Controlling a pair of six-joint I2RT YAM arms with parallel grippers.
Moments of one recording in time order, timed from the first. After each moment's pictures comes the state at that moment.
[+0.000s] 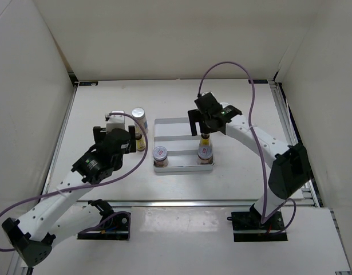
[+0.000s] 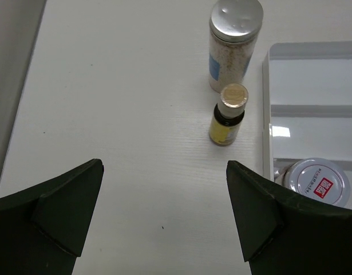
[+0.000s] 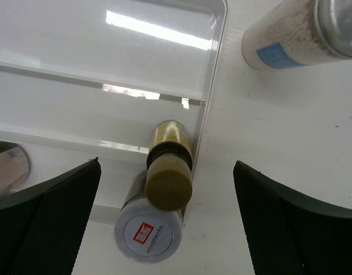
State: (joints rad) left arm -0.70 0.83 0.91 -0.66 -0.79 -0.31; right arm 0.66 1.64 1.38 -0.73 0.27 0.30
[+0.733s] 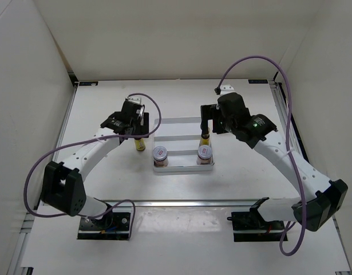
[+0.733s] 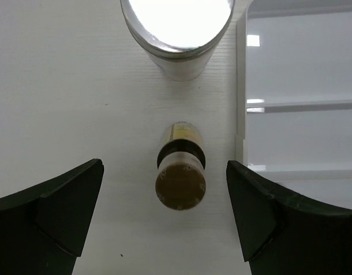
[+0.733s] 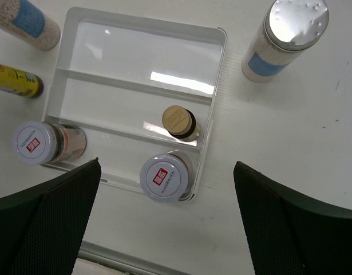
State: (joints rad) left arm -0.43 1.42 1.10 -0.54 -0.31 -0.26; right arm 0.66 1.28 1.34 -0.75 0.21 0.32
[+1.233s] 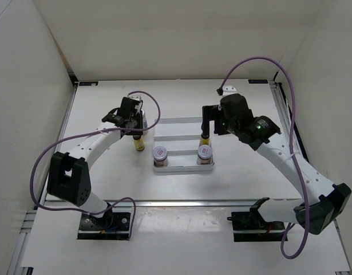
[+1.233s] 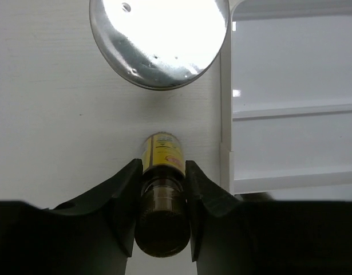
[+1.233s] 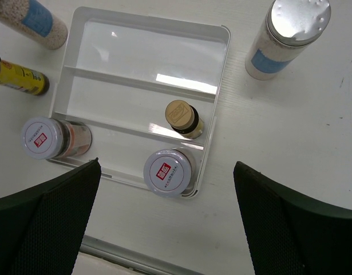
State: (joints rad) left arm -0.37 1.53 1.15 -0.52 -0.17 -0.28; right arm 0.66 1.24 1.33 -0.76 0.19 0.33
